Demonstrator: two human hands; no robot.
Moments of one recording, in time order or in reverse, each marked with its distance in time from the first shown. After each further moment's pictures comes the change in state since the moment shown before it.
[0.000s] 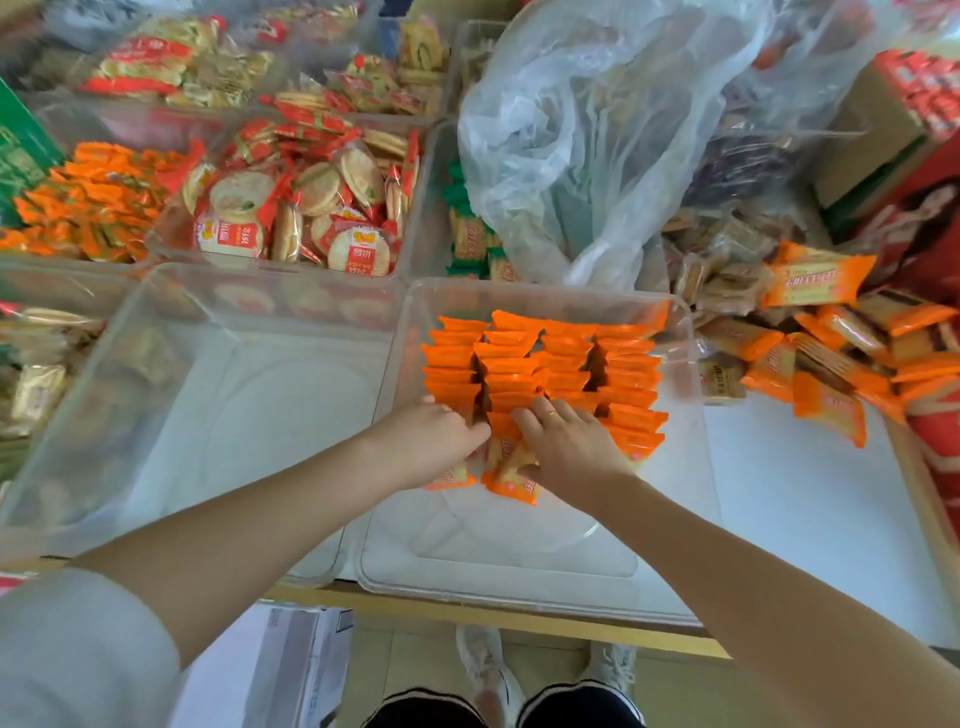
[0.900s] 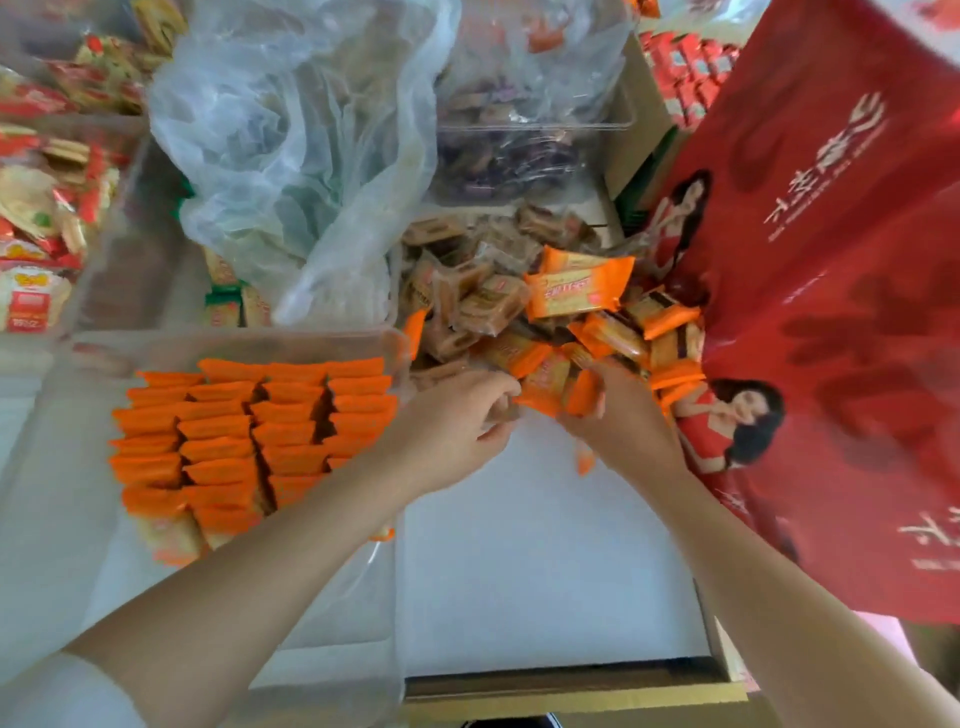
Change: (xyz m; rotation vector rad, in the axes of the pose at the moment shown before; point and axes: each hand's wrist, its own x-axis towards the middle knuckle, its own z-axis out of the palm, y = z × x) left_hand 0.194 0.148 -0.133 -0.889 0.585 0.037; right_hand -0.109 0.280 -0.032 0.540 0.248 0.646
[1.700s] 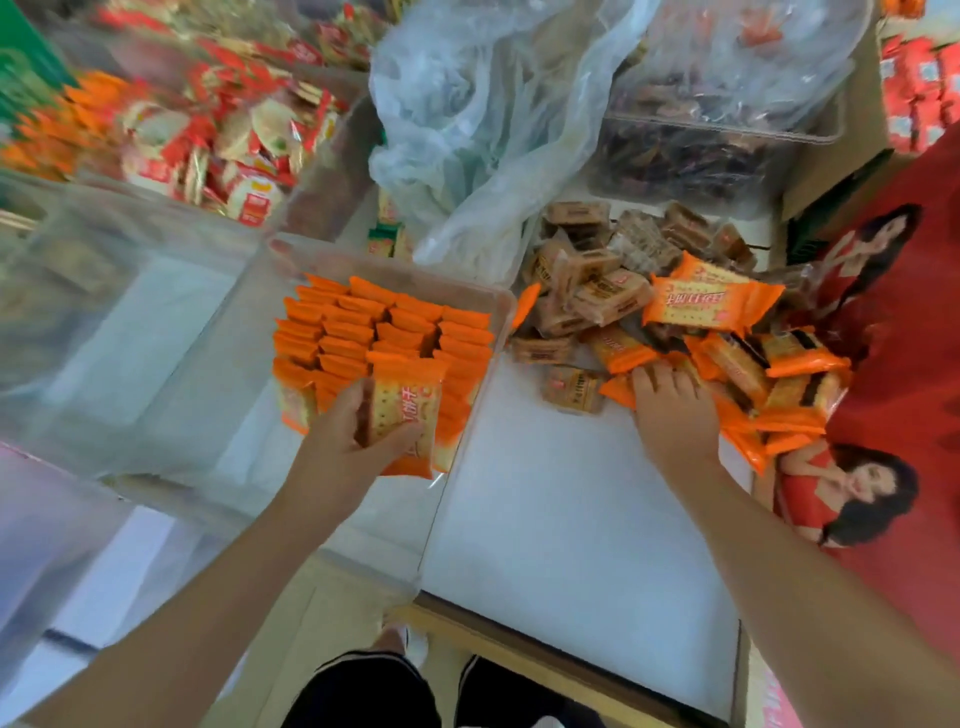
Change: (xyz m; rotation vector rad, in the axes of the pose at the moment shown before) left_hand -0.137 0.028 -0.026 -0.567 0.619 -0.748; right_hand 0.048 0.044 0.068 -0.697 0.149 -0.536
